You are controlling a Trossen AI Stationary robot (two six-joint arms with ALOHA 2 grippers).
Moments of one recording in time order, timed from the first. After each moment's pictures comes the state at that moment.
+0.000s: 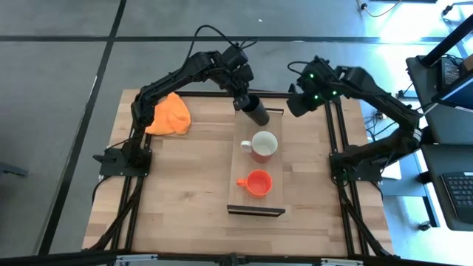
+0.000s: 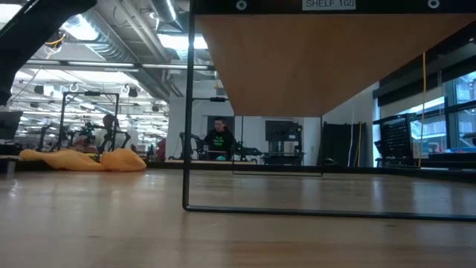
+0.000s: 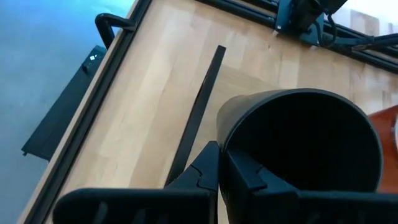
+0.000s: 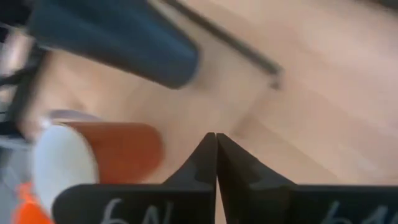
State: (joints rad) left arm 0.47 2.04 2.32 -1.17 0.26 0.04; right arm -0.54 1.33 1.57 -1.27 -0.23 0.55
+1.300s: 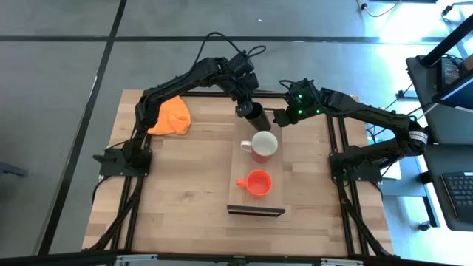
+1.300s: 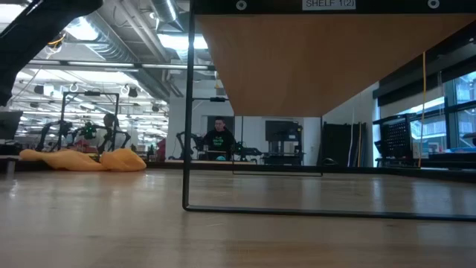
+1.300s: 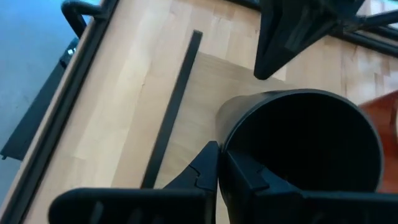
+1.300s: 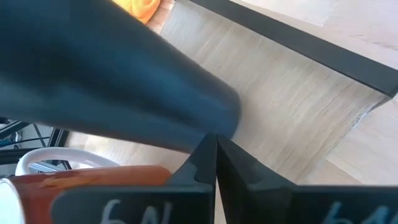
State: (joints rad) left arm 0.43 2.08 2.32 -1.16 0.27 0.06; right arm -0.48 1.25 1.07 -0.64 -0.28 0.73
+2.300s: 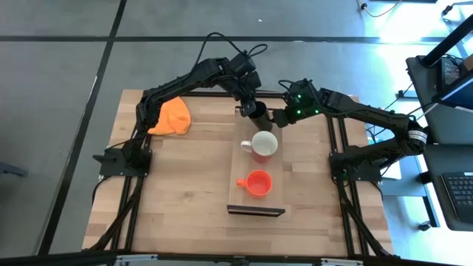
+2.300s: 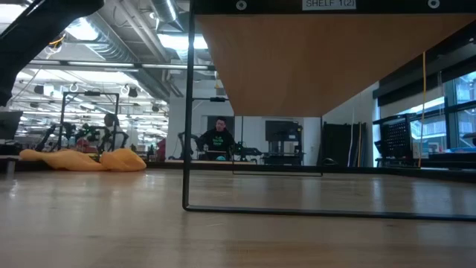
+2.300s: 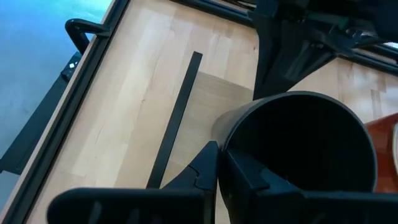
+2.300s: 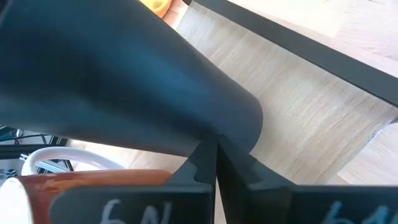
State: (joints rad) left arm 0.42 2.09 2.32 -1.10 0.27 0.03; right arm -0.46 1.26 1.07 -0.60 -0.28 0.71
